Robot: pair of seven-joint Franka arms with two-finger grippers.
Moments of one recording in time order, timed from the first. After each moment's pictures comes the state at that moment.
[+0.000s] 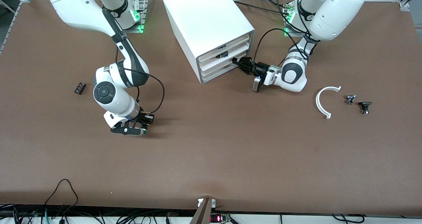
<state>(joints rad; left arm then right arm) -0.13 0.64 -0.22 -2.24 -1.41 1.75 1.25 0.26 0.58 0.08 -1.69 -0.02 2.32 0.48</state>
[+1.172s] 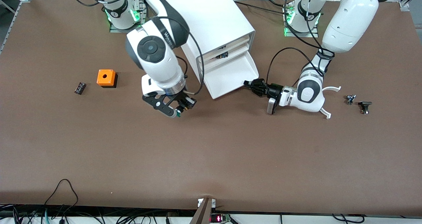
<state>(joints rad) -0.08 0.73 -0.12 -1.97 -1.27 1.73 1.19 0.56 0.57 0.09 -1.28 -0.02 1.97 1.25</state>
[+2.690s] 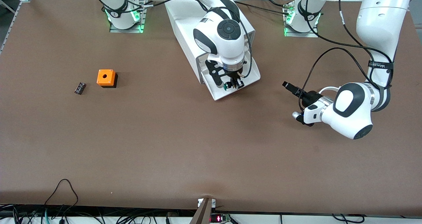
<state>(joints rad) 0.02 0.65 -0.12 -1.49 -0.40 1.35 0.31 0.86 0.81 0.09 -1.14 -0.02 2.07 2.06</state>
